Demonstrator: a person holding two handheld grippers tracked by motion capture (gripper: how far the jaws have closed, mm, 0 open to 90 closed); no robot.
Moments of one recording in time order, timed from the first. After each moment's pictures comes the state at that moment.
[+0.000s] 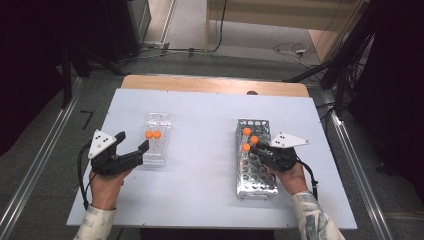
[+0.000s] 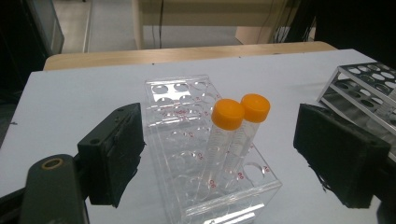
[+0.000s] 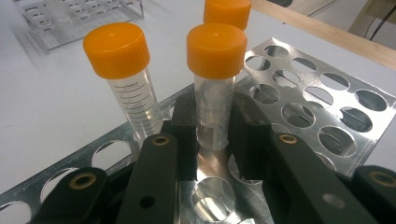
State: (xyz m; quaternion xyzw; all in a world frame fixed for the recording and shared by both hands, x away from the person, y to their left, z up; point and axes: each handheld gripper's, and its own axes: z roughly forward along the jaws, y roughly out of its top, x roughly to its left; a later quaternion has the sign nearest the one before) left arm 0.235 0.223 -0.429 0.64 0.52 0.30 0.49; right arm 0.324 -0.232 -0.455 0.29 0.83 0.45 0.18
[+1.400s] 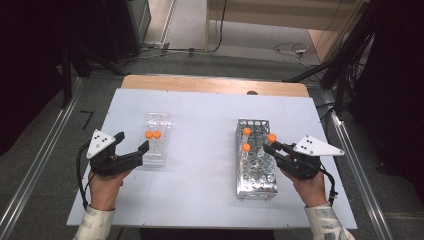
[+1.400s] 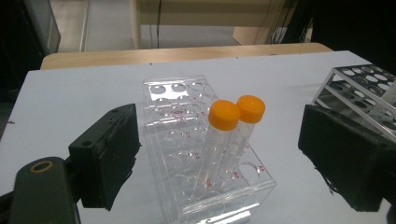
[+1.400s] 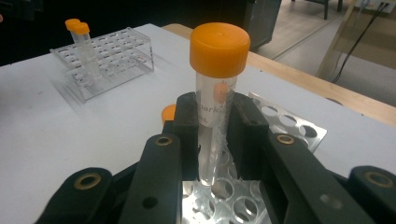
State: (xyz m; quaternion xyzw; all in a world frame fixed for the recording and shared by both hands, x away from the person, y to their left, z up) left arm 0.233 0.224 -0.426 0.64 0.52 0.29 0.49; right arm 0.273 -0.256 -0.396 0.30 0.78 0.50 0.22
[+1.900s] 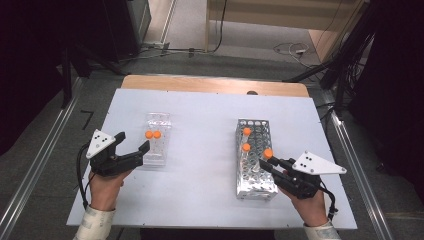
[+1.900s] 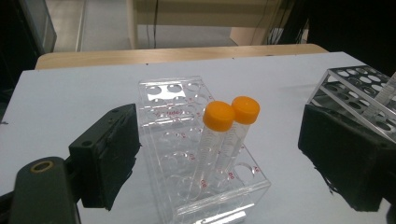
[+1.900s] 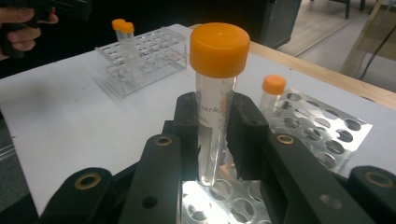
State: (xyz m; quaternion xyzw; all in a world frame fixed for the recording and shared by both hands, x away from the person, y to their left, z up) left arm 0.232 0.223 -0.425 0.64 0.52 0.28 0.50; right arm 0.234 -0.246 -0.396 0.28 0.79 0.51 0.19
